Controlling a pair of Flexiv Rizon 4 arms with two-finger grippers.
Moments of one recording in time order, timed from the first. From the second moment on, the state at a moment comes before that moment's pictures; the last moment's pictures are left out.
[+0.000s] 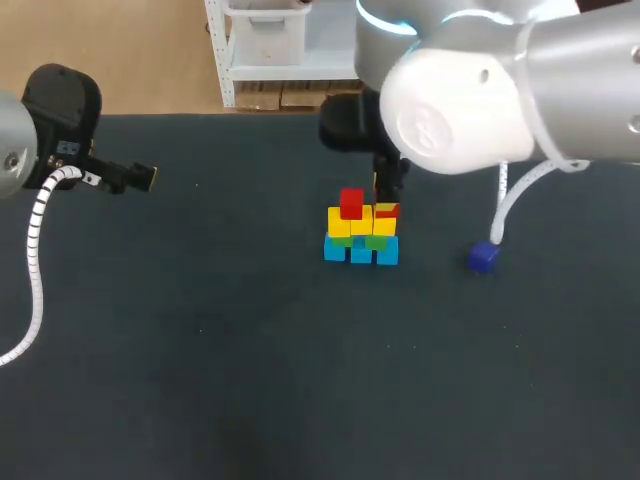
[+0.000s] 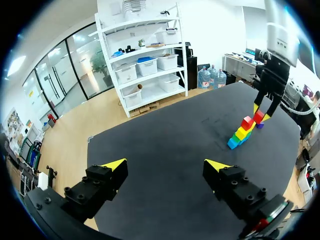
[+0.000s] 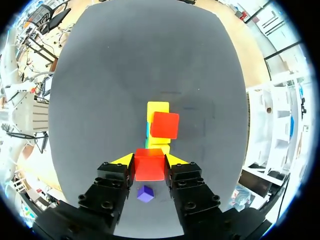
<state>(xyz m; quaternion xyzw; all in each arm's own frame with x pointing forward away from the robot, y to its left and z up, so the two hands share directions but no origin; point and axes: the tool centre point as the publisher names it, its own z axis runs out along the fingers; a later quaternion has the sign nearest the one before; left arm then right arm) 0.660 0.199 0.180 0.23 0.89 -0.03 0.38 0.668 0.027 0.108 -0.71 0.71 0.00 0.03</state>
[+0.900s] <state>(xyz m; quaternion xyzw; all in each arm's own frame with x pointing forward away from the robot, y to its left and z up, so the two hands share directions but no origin) 0.660 0.199 0.180 0.23 0.89 -0.03 0.38 0.677 0.037 0.097 -0.71 0.71 -0.01 0.02</state>
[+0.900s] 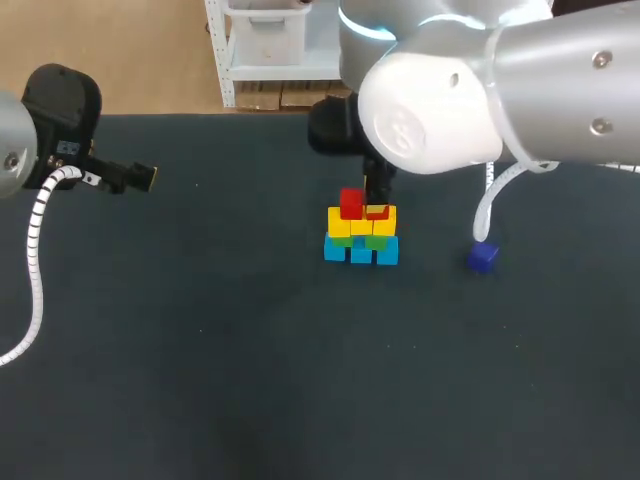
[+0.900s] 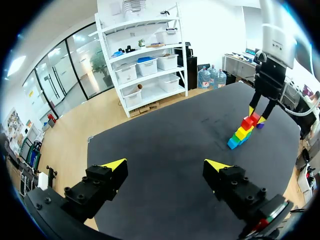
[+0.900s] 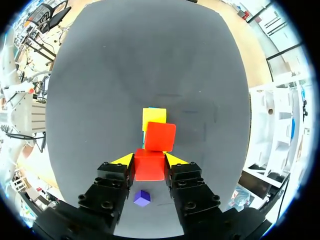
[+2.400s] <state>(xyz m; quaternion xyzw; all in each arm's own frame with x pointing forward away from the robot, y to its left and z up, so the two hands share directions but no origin) 0.660 0.199 0.180 0.23 0.89 -0.03 0.38 0.692 0.030 0.095 -0.69 0.72 -0.02 0.03</state>
